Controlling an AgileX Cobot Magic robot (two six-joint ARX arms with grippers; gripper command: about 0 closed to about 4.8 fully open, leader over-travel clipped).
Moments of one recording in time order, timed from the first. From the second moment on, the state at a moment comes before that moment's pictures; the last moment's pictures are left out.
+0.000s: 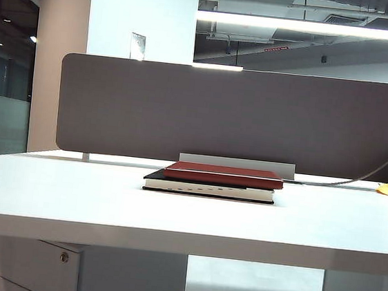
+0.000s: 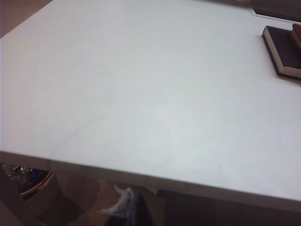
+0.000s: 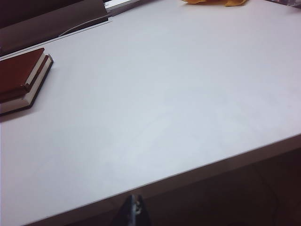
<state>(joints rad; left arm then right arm) 0.01 0.00 0.06 -0.35 -0.04 -0.13 -0.08 0.00 0.05 -0.30 0.05 0.33</state>
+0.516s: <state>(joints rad) 0.01 0.01 0.06 -0.34 -0.04 -0.13 -0.07 0.00 0.05 -0.30 0.05 0.33</state>
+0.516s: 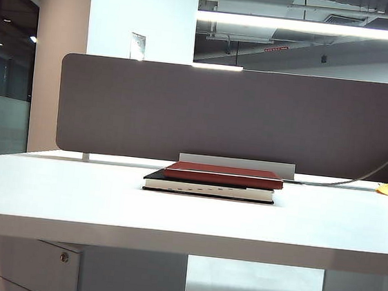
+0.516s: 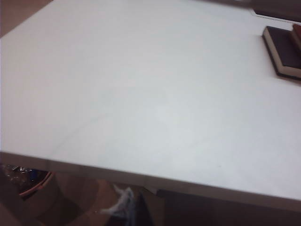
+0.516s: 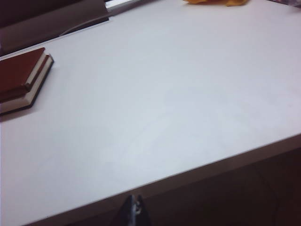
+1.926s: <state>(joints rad) 0.01 0.00 0.06 -0.34 -0.06 -0.11 -0.07 0.00 0.01 -0.17 0.11 0.03</state>
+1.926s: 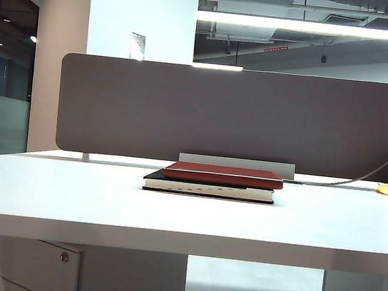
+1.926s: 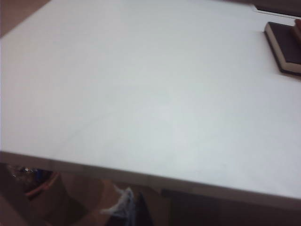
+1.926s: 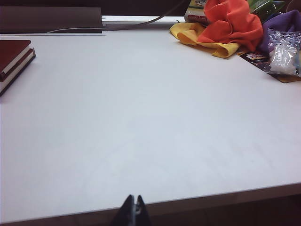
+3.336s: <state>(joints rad) 0.01 0.00 0.01 -0.17 -0.09 -0.10 -0.07 0.00 0.01 -0.17 0.11 0.03</state>
